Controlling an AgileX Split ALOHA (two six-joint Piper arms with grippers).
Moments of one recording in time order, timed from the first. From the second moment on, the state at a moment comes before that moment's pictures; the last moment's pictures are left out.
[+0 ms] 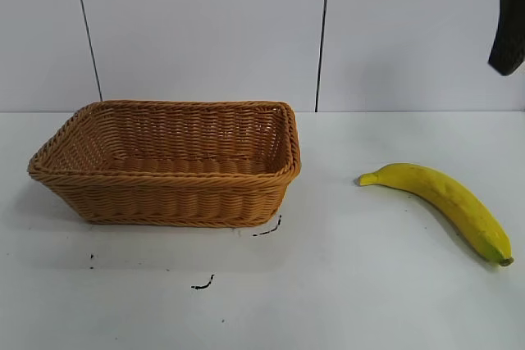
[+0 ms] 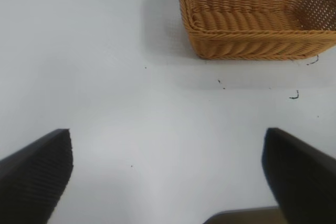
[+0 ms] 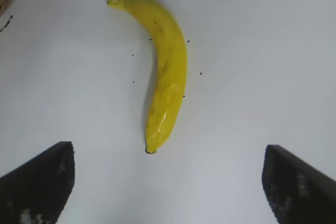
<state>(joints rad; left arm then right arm) -0.02 0.00 -0.49 -0.06 1.07 0.06 0.10 1.73 -1.34 0.10 1.00 -0.37</state>
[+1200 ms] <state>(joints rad) -0.02 0.00 -0.49 -0.06 1.07 0.06 0.09 2.14 -1.34 0.02 0.74 -0.21</state>
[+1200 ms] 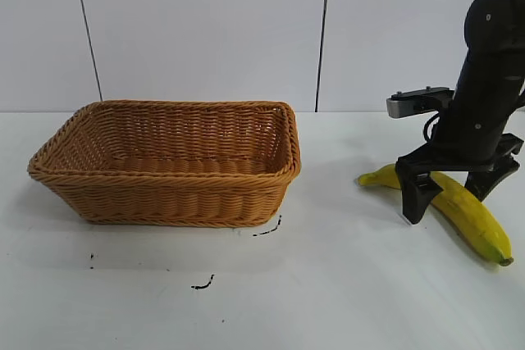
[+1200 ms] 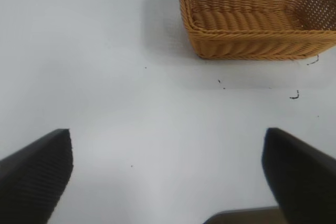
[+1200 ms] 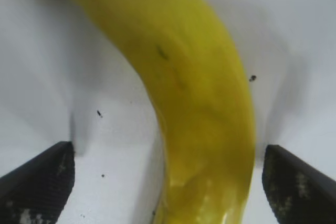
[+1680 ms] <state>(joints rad) -0.02 0.00 -0.49 -0.06 1.07 0.06 0.09 2.03 -1.35 -0.01 0.80 -0.18</state>
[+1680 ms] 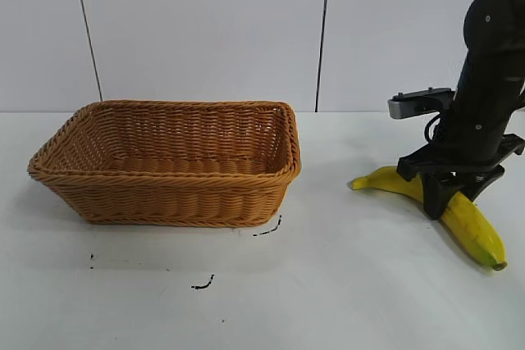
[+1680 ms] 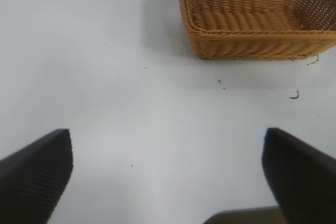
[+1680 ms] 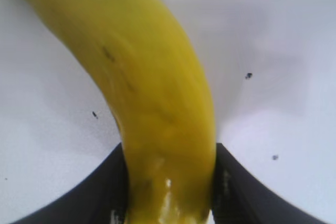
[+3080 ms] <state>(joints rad) -0.02 0.00 -0.49 -0.06 1.07 0.06 0.64 2.41 -2.36 0.06 1.02 -0.68</state>
